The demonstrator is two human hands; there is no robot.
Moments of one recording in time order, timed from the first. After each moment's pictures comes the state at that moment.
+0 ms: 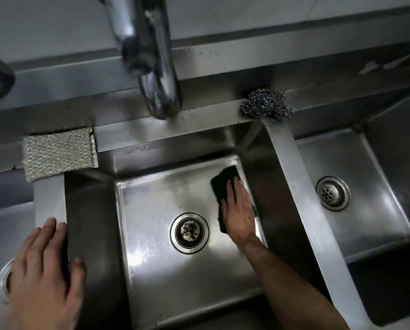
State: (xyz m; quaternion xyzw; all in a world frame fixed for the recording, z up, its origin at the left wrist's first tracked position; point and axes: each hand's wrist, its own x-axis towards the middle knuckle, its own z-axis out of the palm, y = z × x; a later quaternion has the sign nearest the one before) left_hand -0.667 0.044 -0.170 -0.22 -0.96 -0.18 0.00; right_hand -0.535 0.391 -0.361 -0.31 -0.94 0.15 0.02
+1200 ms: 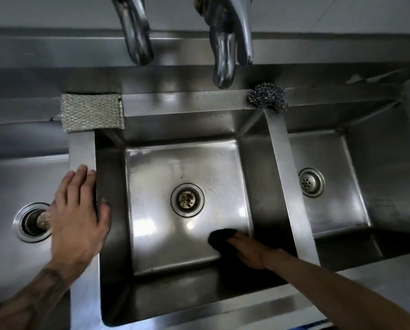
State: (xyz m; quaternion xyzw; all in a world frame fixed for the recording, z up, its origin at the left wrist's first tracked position) left_hand -0.666 0.036 -0.171 -0.25 -0.96 -0.14 0.01; right_hand -0.403 0.373 -0.246 -0.06 -0.83 0.29 -0.47
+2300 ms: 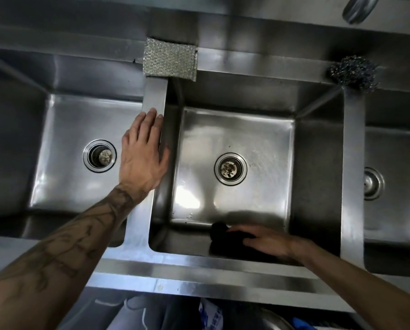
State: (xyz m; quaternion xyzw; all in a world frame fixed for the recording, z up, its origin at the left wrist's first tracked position) left_hand -0.661 0.036 -0.162 -0.22 -0.97 -0.12 0.00; right_hand -0.437 0.310 -0.185 -0.02 -0.74 0.39 -0.54
